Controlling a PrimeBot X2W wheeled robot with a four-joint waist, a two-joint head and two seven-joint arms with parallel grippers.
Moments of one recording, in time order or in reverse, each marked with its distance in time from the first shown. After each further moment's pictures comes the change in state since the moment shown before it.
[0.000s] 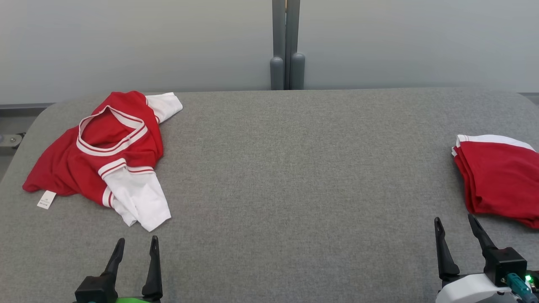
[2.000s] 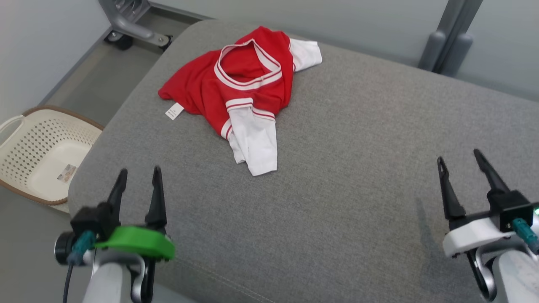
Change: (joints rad) left arm -0.235 -0.006 -0.028 0.079 -0.060 -0.005 0.000; right arm -0.179 -0.102 0.059 -0.009 -0.034 0.000 -0.001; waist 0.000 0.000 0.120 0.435
